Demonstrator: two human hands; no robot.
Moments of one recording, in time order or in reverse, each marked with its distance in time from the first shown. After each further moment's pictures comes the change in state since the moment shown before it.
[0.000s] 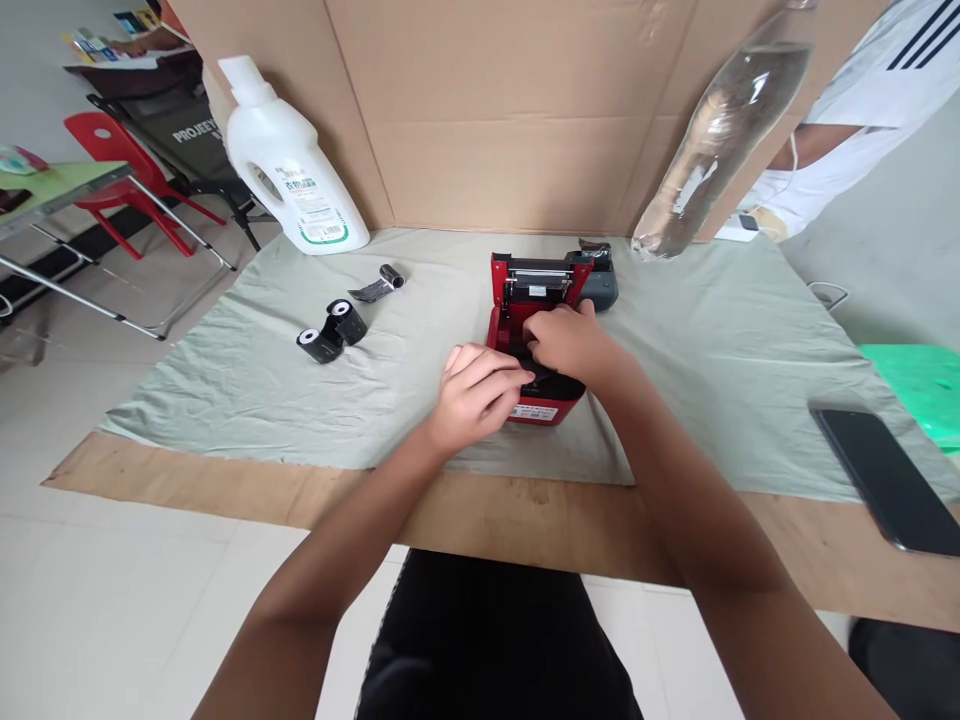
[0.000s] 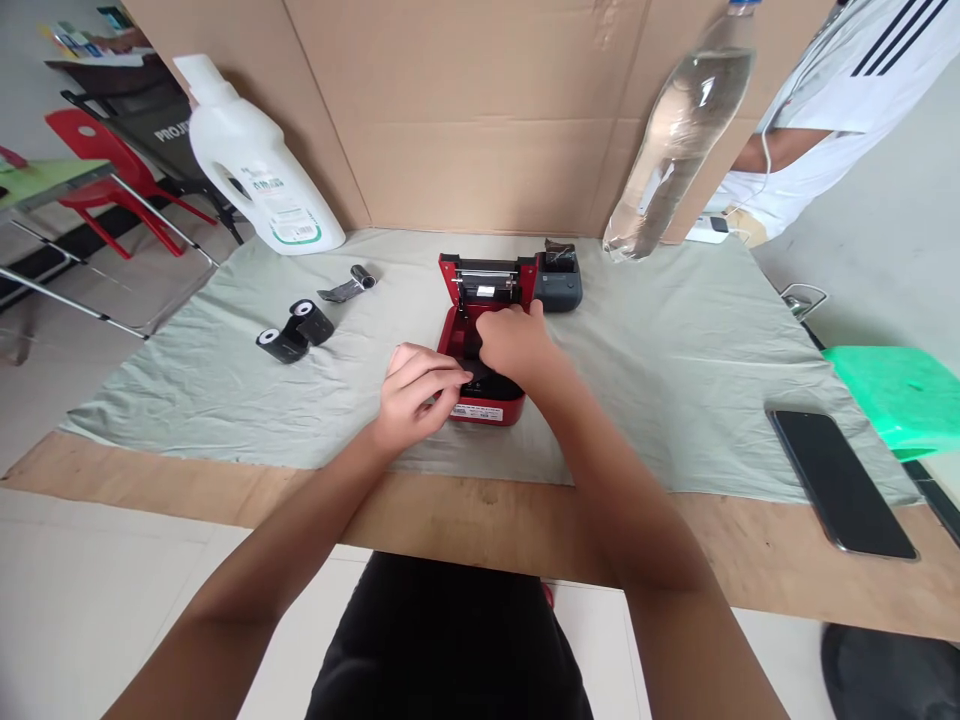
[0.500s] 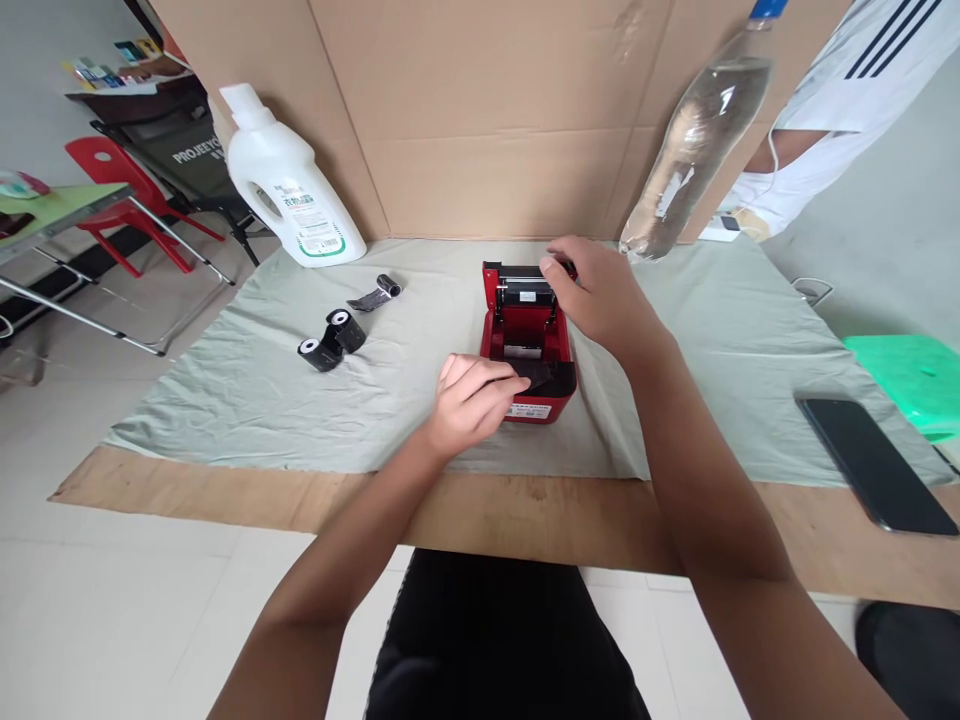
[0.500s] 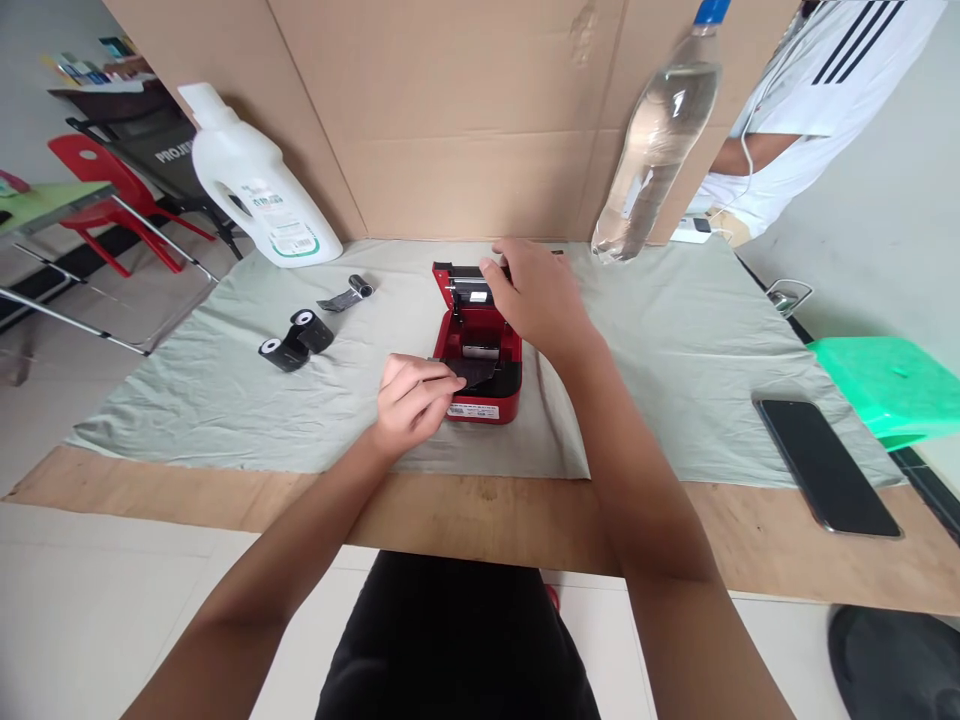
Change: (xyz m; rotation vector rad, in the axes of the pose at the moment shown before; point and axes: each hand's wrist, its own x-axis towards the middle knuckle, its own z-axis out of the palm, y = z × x) left_hand -0.003 0.003 -0.004 0.041 0.104 0.193; right_hand -0.019 0.028 -0.031 0.438 0.644 -0.025
